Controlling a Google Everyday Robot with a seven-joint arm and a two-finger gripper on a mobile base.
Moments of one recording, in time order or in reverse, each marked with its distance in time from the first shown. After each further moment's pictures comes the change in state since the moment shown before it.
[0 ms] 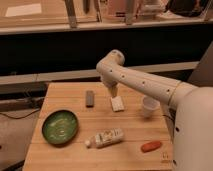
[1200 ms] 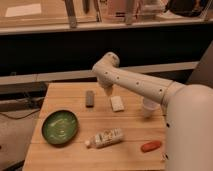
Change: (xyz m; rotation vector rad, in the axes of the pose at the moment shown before) arm -0.019 -0.017 0.024 0.010 -0.004 -0.049
